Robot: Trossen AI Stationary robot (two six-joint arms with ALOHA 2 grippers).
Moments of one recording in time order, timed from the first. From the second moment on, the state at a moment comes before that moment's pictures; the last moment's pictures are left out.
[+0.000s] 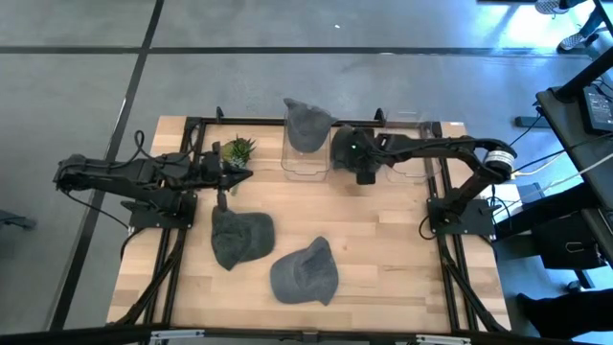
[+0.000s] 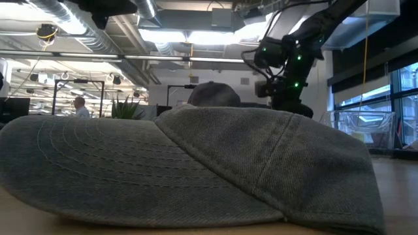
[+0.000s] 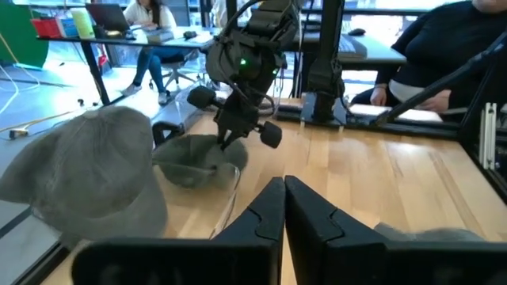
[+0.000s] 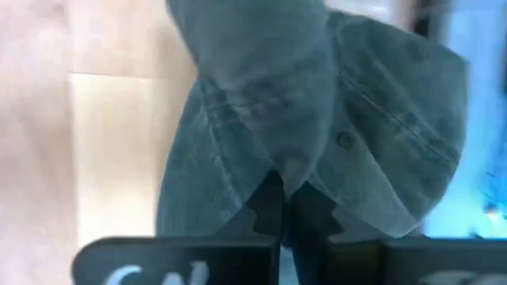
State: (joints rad) left arm -0.07 0.62 0.63 -0.19 -0.32 -0.09; right arm -0.44 1.58 0.94 -0.45 0.32 -0.61
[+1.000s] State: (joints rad) left arm -0.07 1.05 0.63 0.42 -0.42 0.07; right arm 0.01 1.22 1.06 -0.58 0.82 -0.26
